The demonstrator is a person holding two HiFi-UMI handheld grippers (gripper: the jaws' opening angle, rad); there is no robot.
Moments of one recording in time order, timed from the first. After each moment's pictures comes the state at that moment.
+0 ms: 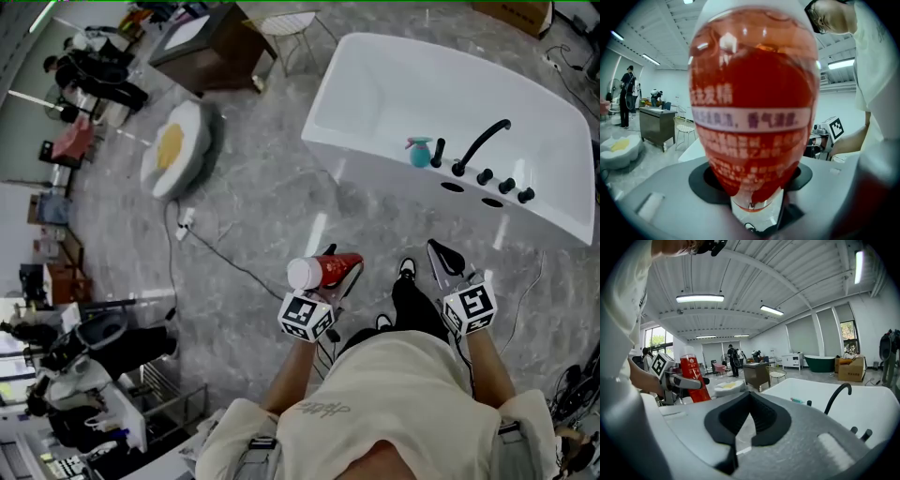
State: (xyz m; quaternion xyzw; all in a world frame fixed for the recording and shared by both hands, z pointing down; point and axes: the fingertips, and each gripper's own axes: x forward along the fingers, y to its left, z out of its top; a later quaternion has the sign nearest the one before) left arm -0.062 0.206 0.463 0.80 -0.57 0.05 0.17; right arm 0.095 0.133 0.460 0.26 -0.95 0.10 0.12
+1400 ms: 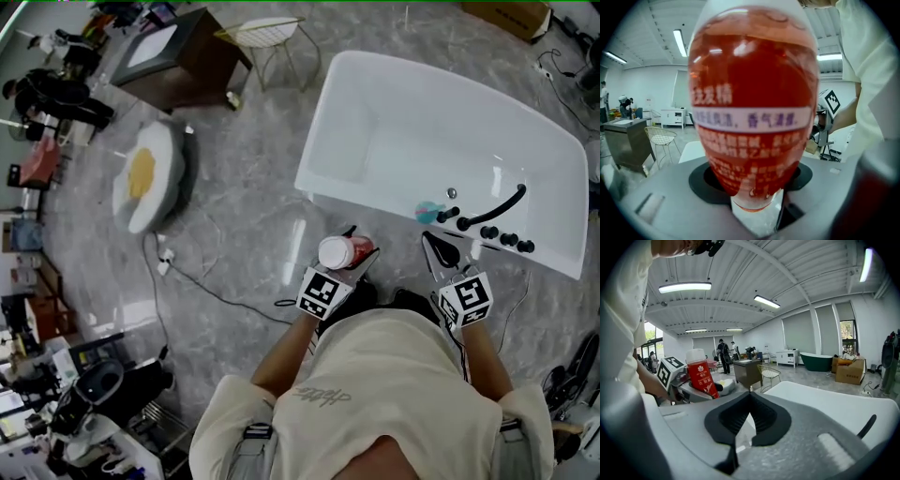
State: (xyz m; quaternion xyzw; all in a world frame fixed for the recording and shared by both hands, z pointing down) left arm -0.140 -0.054 0.494 0.87 -0.46 0.13 0.12; right arm -0.031 -0.086 0.460 0.29 -0.94 0.11 0.16
